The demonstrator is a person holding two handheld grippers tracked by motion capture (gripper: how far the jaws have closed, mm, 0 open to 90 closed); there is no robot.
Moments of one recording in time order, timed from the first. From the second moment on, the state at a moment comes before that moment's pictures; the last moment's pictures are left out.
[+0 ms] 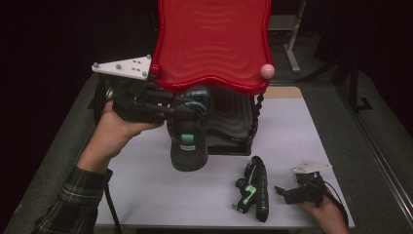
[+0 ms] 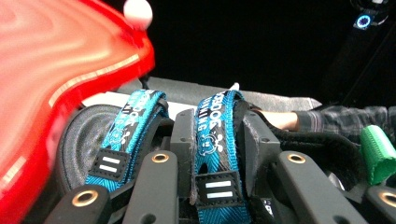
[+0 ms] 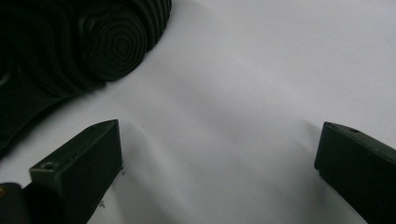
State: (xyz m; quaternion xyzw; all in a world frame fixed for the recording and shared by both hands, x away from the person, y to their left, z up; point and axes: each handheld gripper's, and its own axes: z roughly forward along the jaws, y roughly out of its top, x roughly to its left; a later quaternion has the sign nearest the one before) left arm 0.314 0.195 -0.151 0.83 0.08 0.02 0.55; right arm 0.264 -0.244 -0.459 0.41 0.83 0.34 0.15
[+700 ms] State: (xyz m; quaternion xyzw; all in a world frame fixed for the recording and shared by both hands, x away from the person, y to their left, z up) left arm 0.338 0.189 -0.092 0.82 0.06 0.05 0.57; right arm 0.264 -0.244 -0.459 0.41 0.83 0.34 0.15
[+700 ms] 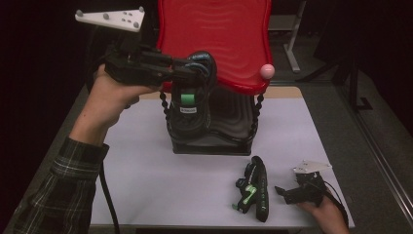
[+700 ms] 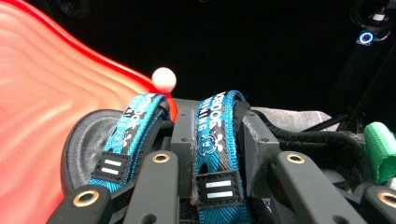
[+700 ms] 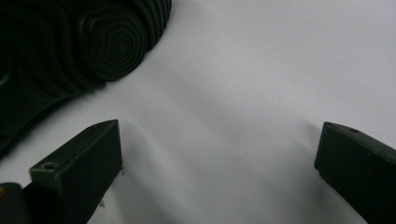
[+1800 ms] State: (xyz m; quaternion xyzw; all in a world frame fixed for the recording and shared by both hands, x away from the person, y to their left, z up) left arm 0.442 0.181 -0.041 0.82 0.06 0.13 0.55; right arm 0.264 -0.244 -0.459 0.41 0.83 0.34 0.15
